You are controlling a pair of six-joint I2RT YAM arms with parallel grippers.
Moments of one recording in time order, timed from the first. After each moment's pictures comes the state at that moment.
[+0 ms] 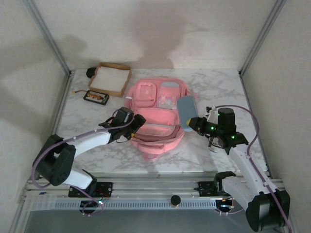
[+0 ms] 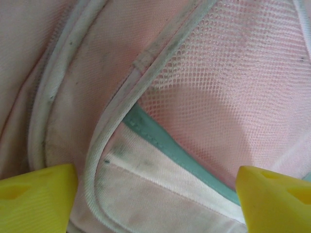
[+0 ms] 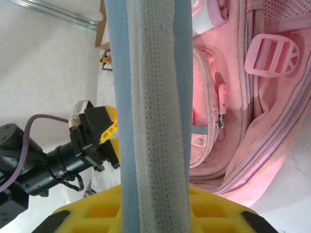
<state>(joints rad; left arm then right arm) -0.53 1.47 0.74 -0.12 0.08 -1.29 0.20 0.91 0.63 -0.34 -0.68 0.74</state>
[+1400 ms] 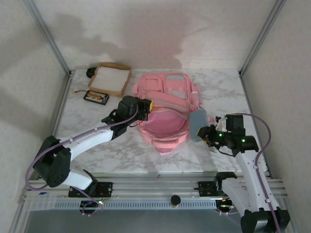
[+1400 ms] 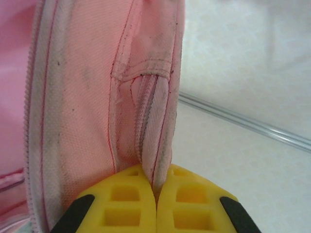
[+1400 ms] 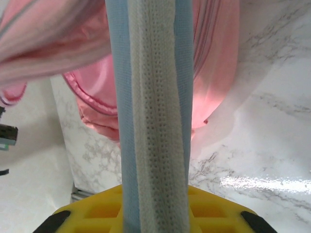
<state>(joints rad) -0.64 1.44 0.92 0.18 -0.02 -1.82 0.09 0.80 0.74 -0.88 -0.61 0.69</state>
